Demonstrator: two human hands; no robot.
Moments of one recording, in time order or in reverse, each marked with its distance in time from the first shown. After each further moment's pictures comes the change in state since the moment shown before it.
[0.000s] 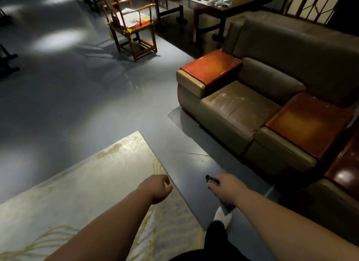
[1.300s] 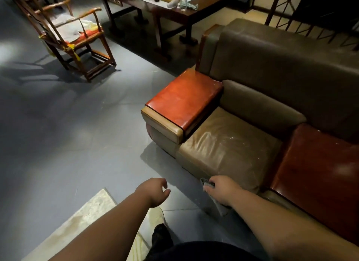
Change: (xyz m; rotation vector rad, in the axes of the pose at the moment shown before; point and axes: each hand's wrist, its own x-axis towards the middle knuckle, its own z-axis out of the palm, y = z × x) left_hand 0.493 0.126 -0.263 0.158 -0.118 0.120; right_hand 0.444 0.047 -0.292 0.152 -0.053 0.154
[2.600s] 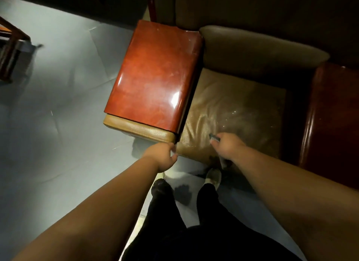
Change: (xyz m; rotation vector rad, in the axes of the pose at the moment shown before) left_hand 0.341 0.049 -0.177 0.281 -0.229 0.289; right_hand 0.289 0.011 -0.143 0.356 -0.014 0.362
